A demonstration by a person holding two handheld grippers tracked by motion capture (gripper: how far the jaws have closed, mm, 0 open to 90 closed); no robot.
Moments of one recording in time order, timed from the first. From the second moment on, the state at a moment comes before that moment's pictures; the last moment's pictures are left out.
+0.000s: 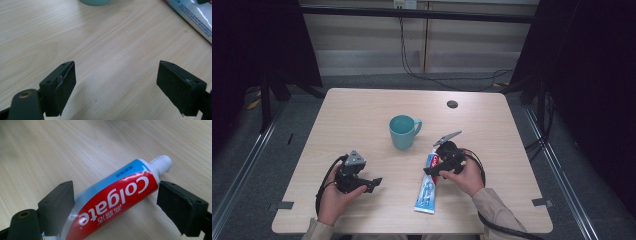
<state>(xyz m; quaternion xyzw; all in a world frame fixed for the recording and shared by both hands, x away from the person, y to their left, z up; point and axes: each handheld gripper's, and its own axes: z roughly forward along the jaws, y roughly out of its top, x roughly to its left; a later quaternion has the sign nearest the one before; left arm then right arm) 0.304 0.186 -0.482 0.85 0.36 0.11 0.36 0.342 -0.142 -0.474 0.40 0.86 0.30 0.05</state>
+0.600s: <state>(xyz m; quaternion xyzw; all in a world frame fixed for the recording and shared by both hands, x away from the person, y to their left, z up) 0.304 0.186 -0.481 0.85 0.36 0.11 0.36 0.342 -0.135 -0.481 0.42 0.86 0.28 0.05</state>
